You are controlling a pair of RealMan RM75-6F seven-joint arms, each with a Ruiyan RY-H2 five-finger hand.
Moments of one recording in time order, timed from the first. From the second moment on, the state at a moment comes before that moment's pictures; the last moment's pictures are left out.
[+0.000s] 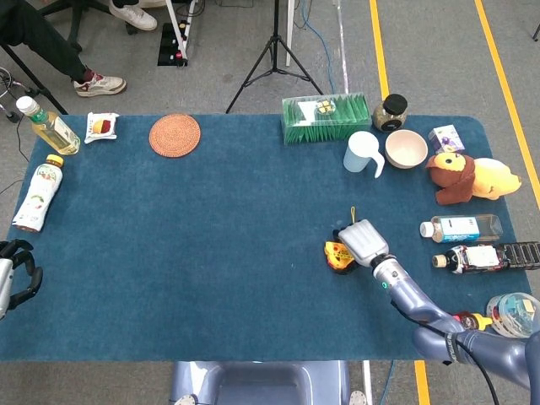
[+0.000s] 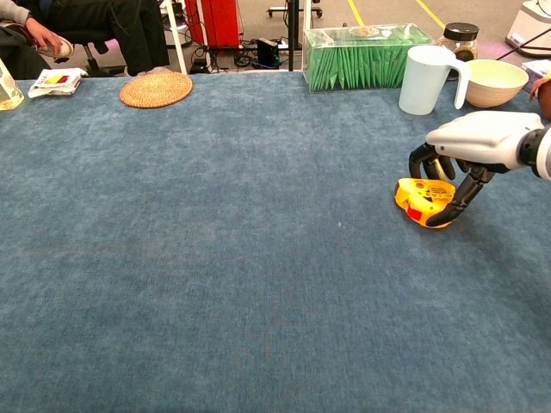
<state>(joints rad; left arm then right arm) -0.11 -0.97 -0.07 -1.83 1.42 1.48 0.24 0.77 -1.45 0.06 -1.33 -1.18 0.79 -0.38</state>
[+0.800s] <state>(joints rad) -0.11 -0.97 -0.07 -1.84 1.42 1.47 0.26 0.76 -1.48 0.06 -1.27 -1.26 0.82 -0.30</state>
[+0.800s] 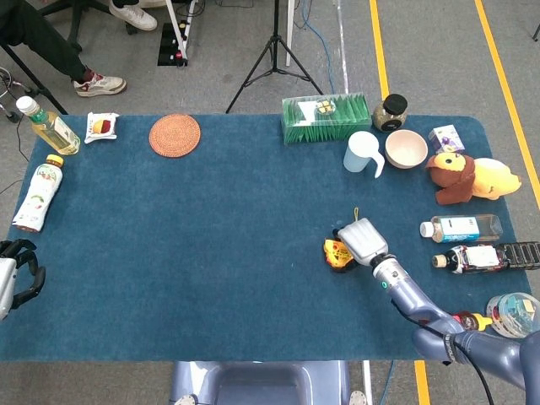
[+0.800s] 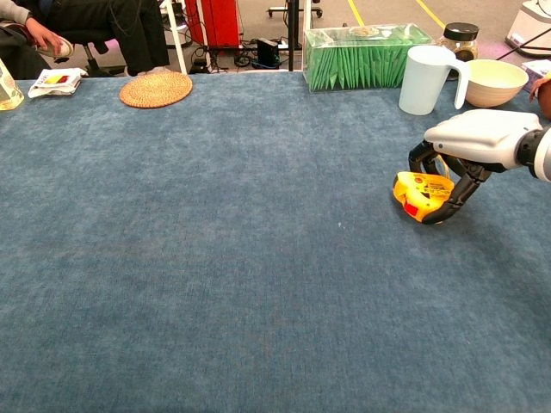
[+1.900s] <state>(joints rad) -0.47 -1.02 -0.15 -1.93 1.31 1.02 0.38 0.77 -1.35 0.09 -1.55 -1.35 0.88 -0.31</state>
